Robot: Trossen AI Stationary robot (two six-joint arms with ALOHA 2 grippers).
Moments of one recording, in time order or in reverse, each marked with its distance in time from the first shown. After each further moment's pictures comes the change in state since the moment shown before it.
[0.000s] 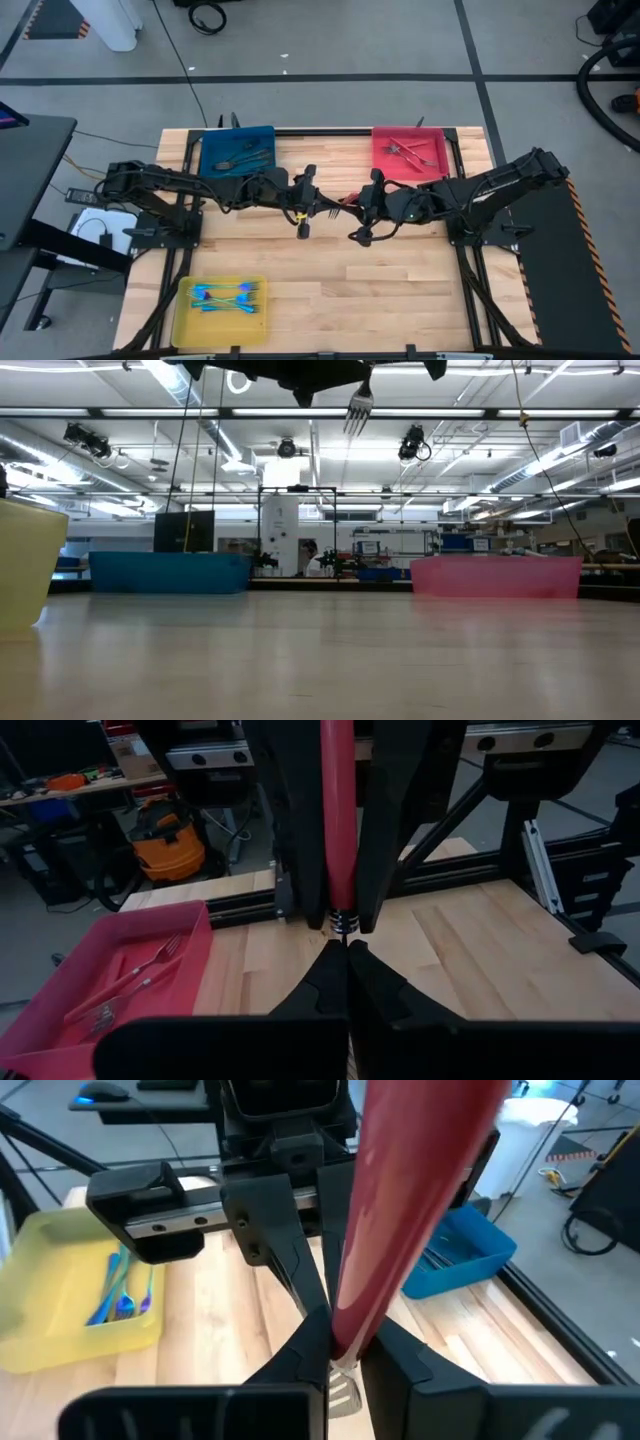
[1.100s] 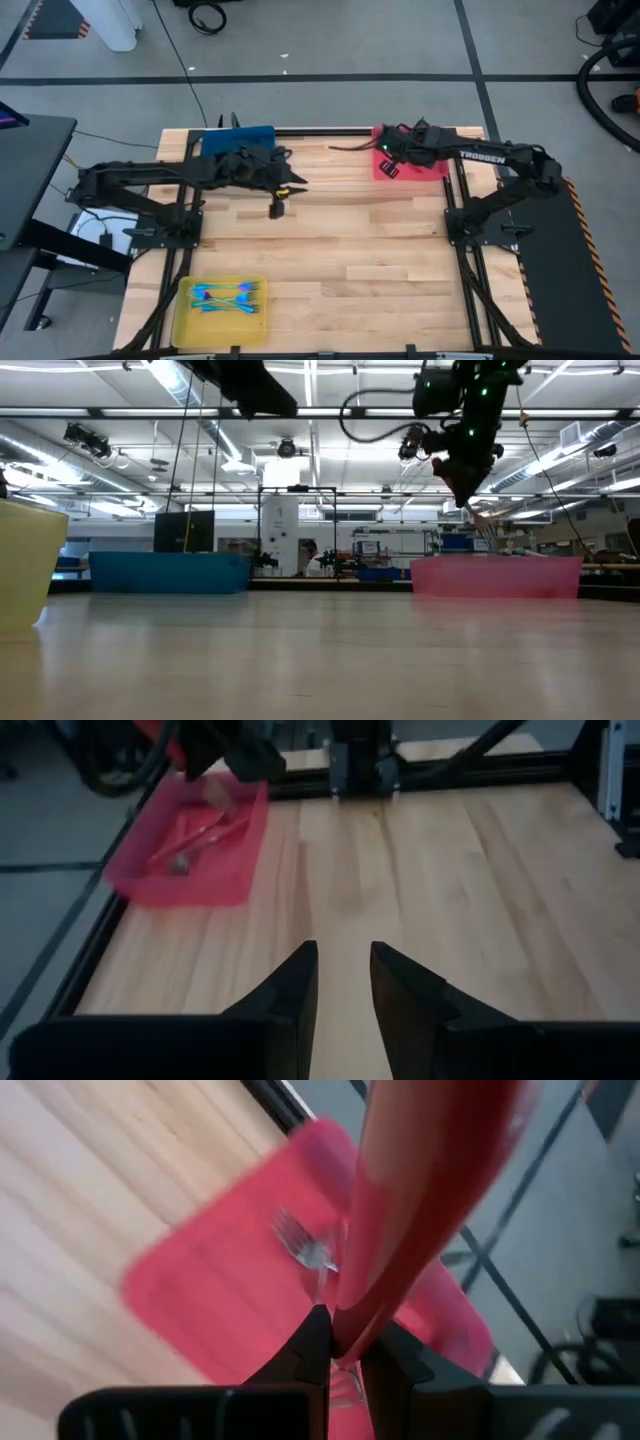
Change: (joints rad) left arm 0.162 -0.223 0.000 -0.502 0.003 -0.008; right arm -0.659 0.033 0.000 -0.750 0.080 0.044
